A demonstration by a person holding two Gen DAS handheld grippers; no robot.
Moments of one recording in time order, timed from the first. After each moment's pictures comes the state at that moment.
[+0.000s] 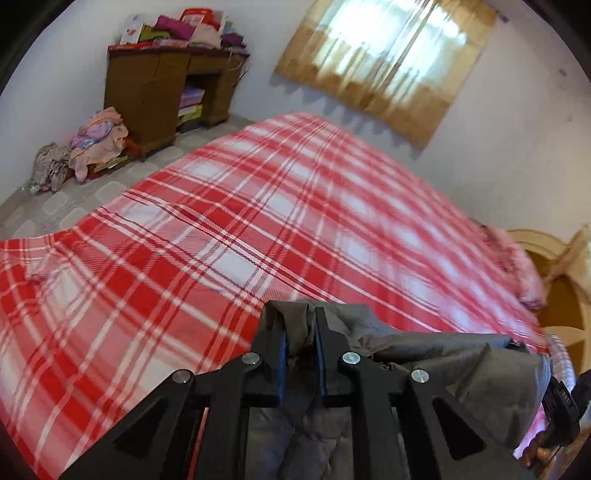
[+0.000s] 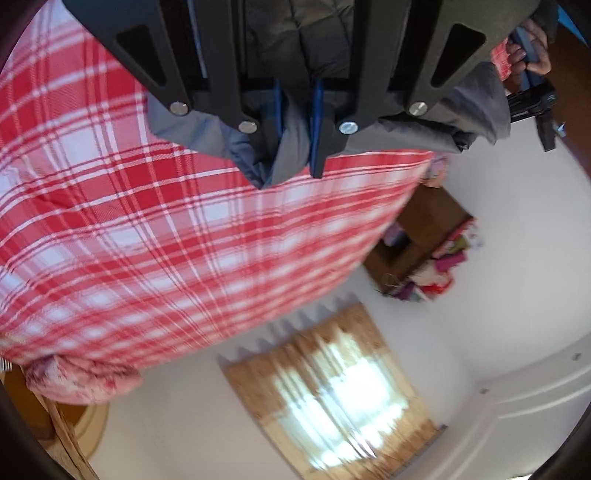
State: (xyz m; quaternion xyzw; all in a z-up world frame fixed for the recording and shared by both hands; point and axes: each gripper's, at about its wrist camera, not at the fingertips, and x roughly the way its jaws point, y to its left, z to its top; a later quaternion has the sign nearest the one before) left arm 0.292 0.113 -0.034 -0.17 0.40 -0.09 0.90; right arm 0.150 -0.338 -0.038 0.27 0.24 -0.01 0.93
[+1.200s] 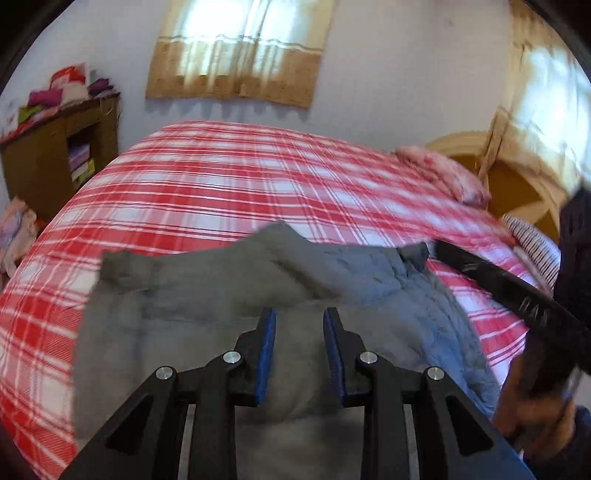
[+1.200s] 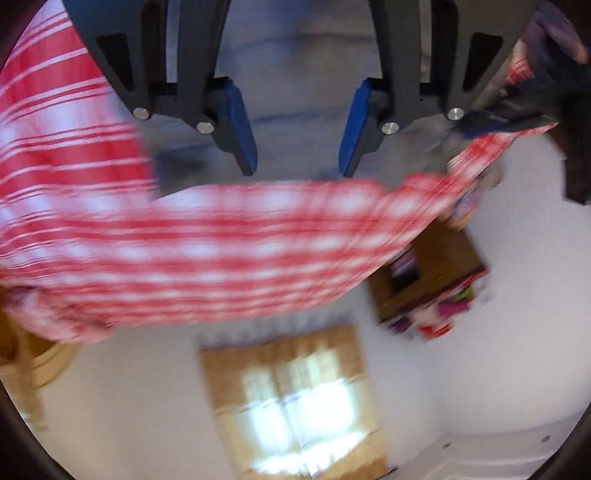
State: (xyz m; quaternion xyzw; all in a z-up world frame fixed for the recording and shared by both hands) left arm 0.209 -0.059 -0.027 -0.01 0.36 -0.27 0.89; right arm 0.190 -0.202 -0.021 0.12 0.27 0.01 0.95
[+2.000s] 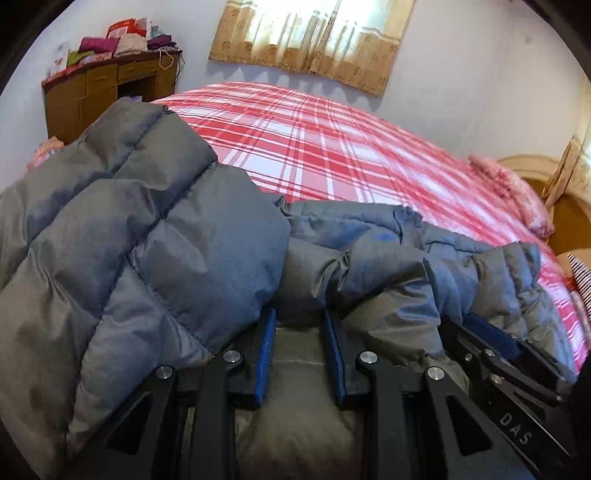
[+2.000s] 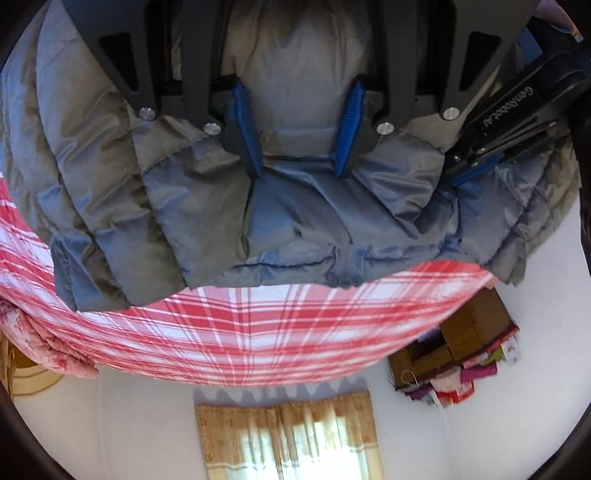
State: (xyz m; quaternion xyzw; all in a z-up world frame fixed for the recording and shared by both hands) left arm 0.295 -0.069 -0.130 -0.06 0.40 -0.15 0.90; right arm 0.267 -0.195 -0.126 0.09 0.37 -0.04 0.92
